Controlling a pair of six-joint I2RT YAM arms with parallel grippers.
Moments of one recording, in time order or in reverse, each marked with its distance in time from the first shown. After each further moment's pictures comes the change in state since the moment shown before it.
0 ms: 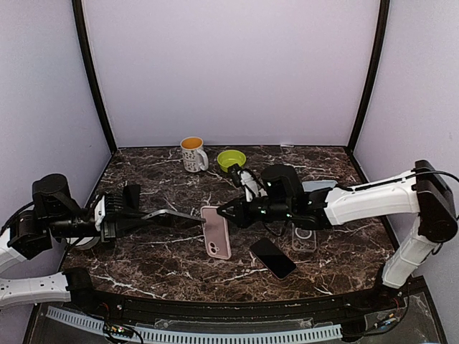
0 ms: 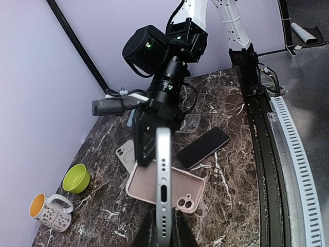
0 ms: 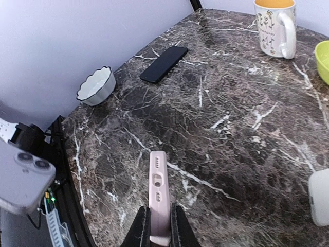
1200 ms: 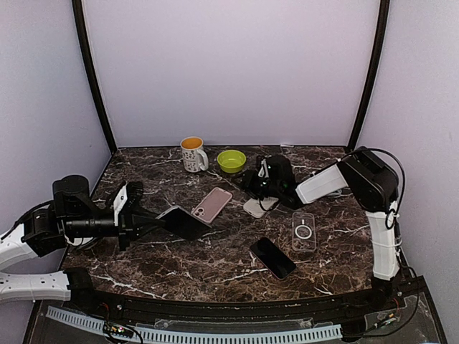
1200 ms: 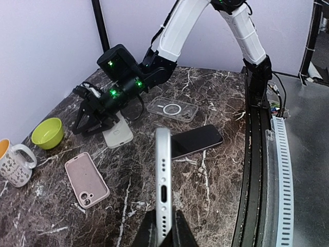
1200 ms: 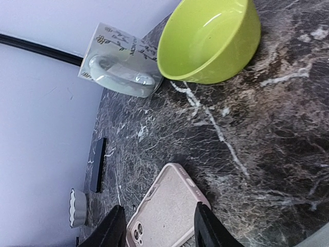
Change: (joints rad) left arm 0.000 0.108 -0.048 0.070 -0.051 -0.315; right arm -0.358 0.559 0.260 0.367 -0.109 0.572
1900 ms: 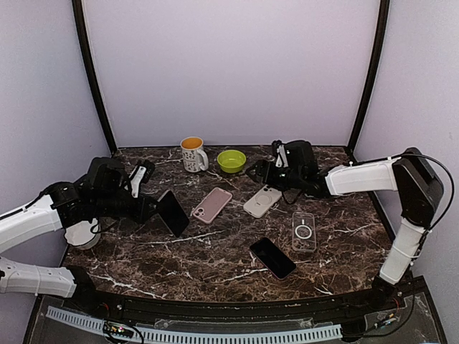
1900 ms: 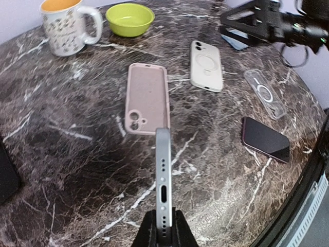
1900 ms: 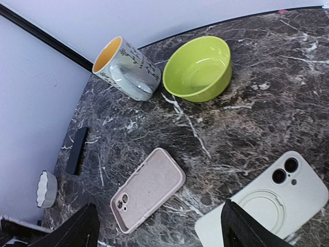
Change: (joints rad) left arm 0.188 0.341 0.138 -0.139 -0.209 -0.435; right arm -0.015 -0.379 -0.137 -0.336 0.125 -0.290
